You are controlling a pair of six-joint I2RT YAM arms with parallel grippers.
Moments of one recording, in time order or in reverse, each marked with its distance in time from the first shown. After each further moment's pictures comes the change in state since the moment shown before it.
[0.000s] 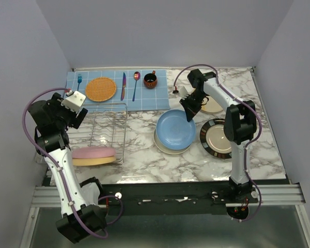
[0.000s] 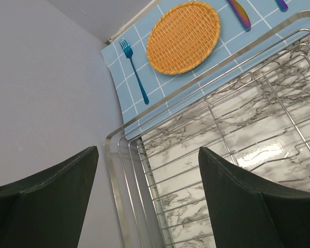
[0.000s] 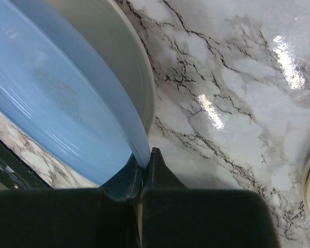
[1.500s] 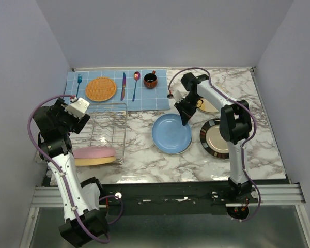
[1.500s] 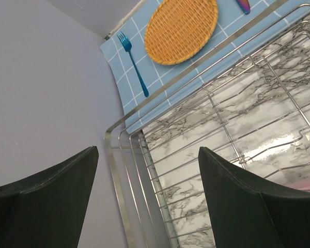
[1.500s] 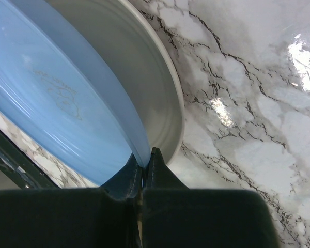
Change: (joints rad) left arm -0.001 -0.065 -0.084 0.001 -0.011 0.069; right arm 0.055 0.044 0.008 -0.005 -0.022 0.030
